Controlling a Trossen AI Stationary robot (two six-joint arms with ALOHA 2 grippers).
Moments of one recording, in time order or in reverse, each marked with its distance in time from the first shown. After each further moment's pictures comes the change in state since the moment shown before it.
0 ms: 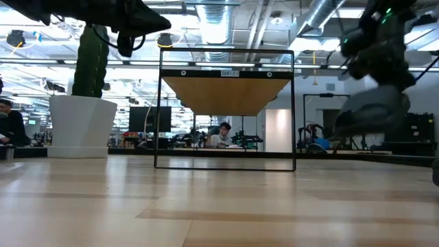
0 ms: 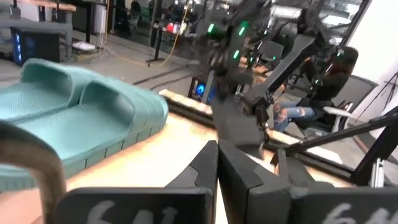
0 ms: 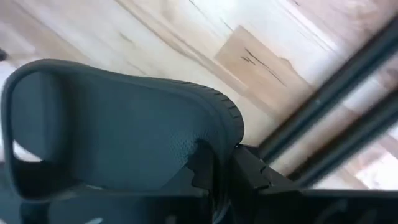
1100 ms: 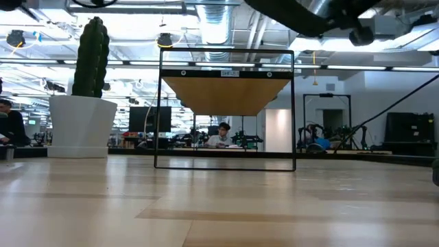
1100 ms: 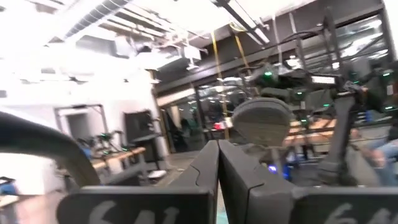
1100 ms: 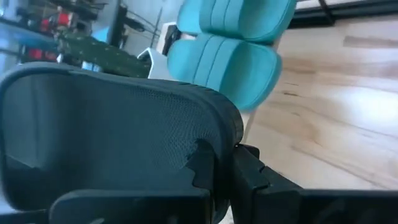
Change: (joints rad) left arm 0.000 -0.349 0.000 0.103 -0.106 0.693; right arm 0.261 -0.171 0.209 0.555 -0.216 0.909
